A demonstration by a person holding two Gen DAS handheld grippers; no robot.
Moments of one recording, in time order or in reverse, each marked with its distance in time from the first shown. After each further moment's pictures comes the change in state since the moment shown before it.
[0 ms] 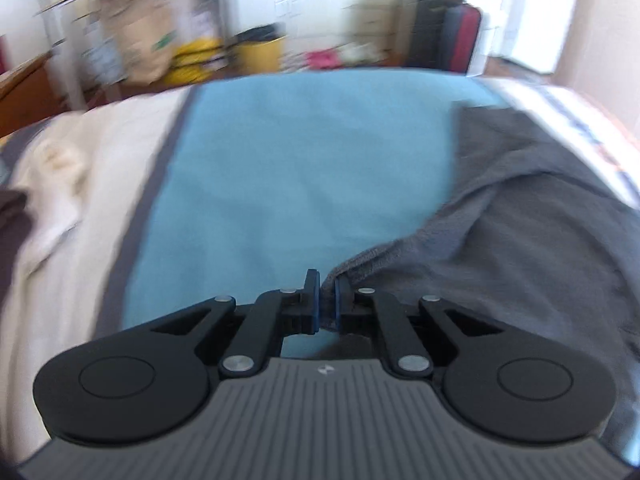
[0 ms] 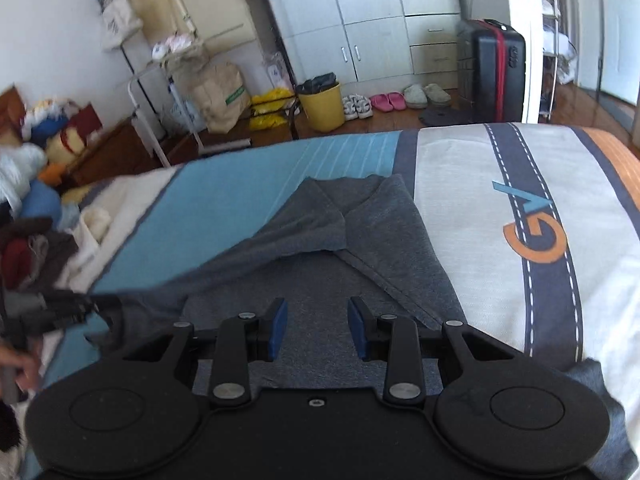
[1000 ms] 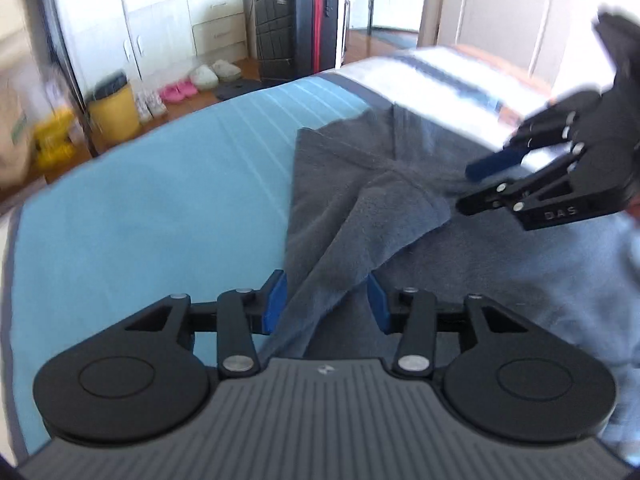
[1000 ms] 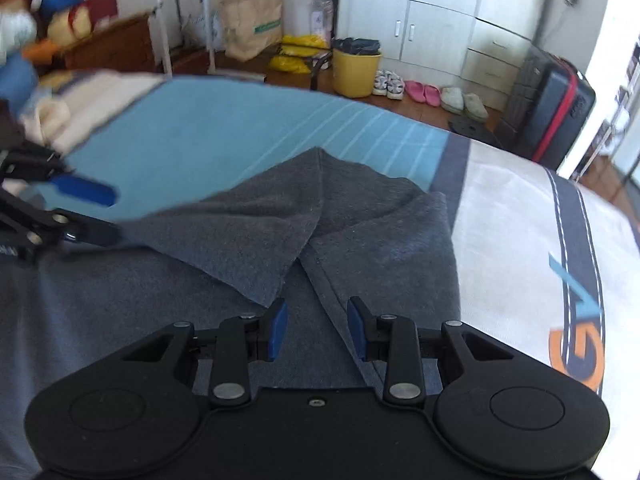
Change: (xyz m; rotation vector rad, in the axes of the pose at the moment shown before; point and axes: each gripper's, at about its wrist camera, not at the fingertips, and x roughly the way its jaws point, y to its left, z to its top) left arm 0.060 -0.133 0.069 0.401 -0.059 -0.264; right arm 0.122 0.012 0.040 -0.358 0.142 -0.108
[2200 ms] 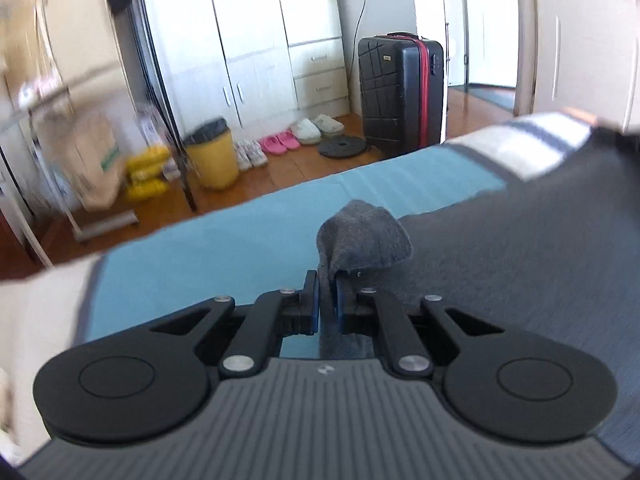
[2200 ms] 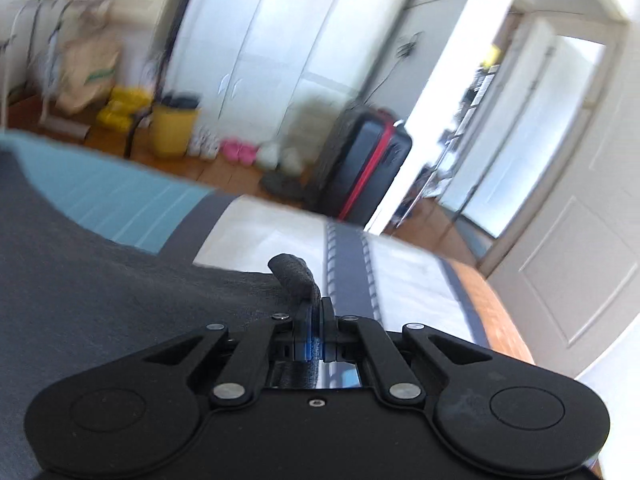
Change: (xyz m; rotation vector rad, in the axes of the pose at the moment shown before) left arm 0.023 0.068 0.026 -0.107 -0.158 0.272; right arm -0.030 -0.099 -0.004 0.158 -0.261 -0.482
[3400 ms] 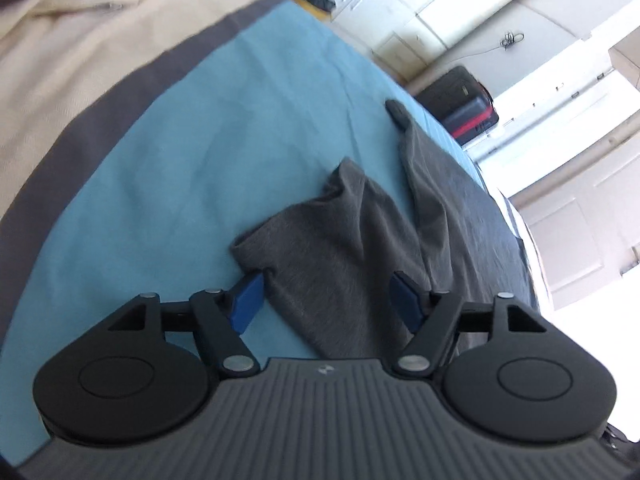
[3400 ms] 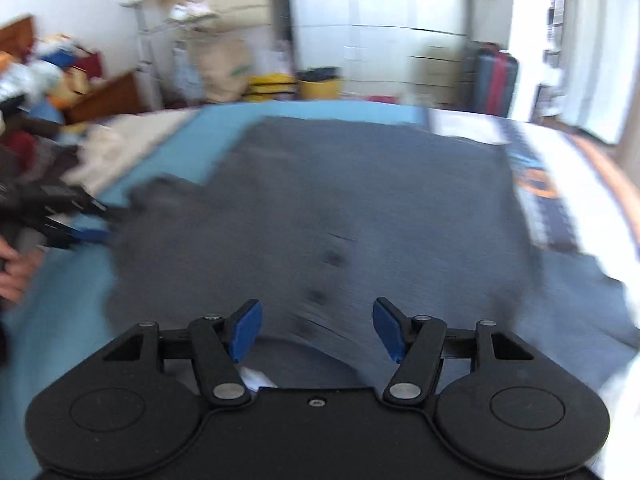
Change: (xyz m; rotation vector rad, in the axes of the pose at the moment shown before) left arm -0.161 0.106 -0.217 -0.867 0.162 -0.261; right arm -0.236 0.086 -0.144 0.133 0.190 0.376
